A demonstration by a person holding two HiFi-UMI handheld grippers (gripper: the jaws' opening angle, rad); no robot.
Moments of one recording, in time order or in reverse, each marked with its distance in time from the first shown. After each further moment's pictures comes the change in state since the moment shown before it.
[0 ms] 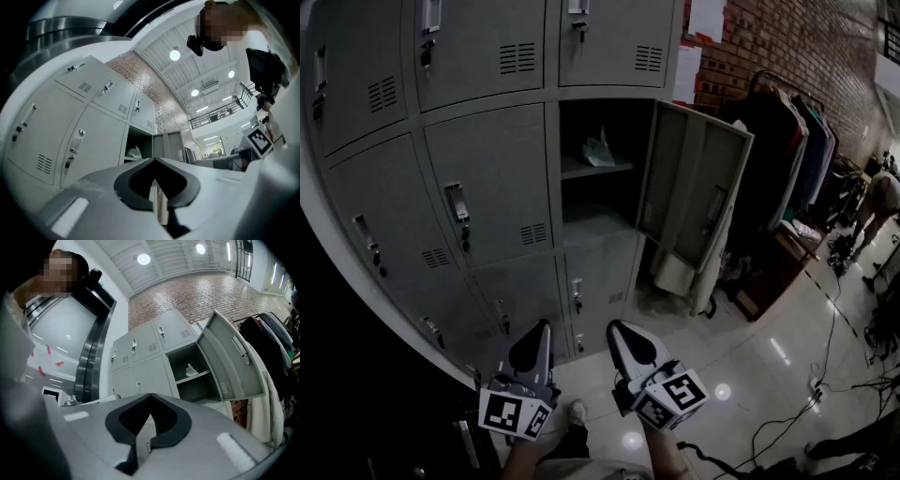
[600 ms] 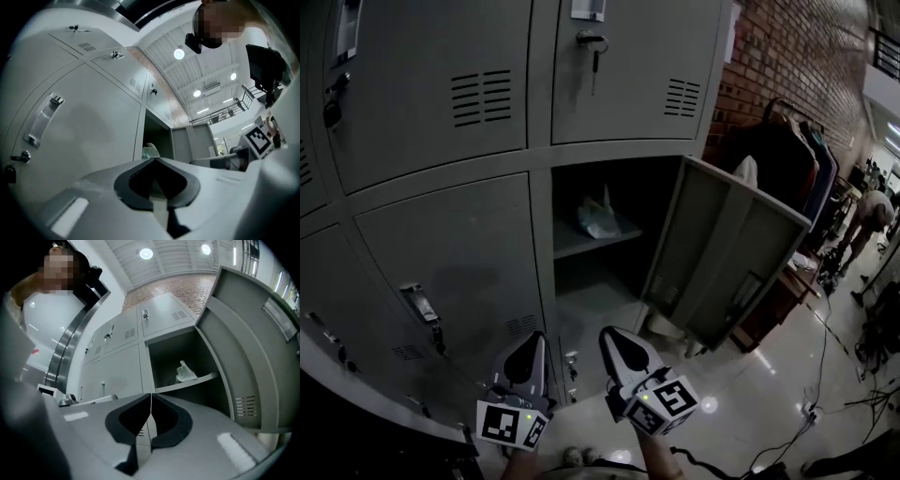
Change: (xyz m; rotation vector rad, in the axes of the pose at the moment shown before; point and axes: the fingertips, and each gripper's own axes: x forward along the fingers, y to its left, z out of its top) left arm 0.183 0.141 -0.026 -0.015 -0.008 -0.005; right arm 0.206 -0.117 0.015 -0.042 0.007 -0.040
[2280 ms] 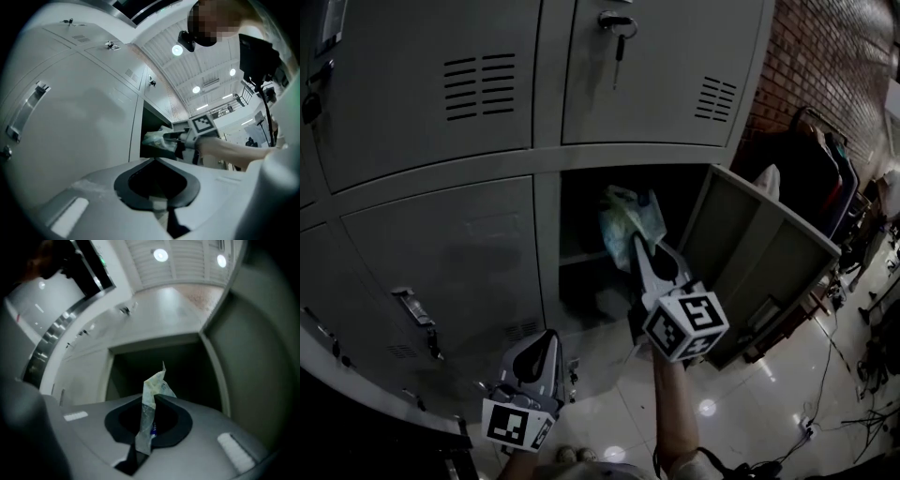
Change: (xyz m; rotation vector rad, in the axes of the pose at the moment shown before) left arm 0.037 -0.002 -0.008 0.023 0.016 0.011; right arm 0.118 -0.089 0.109 -0.190 -0.070 -0.047
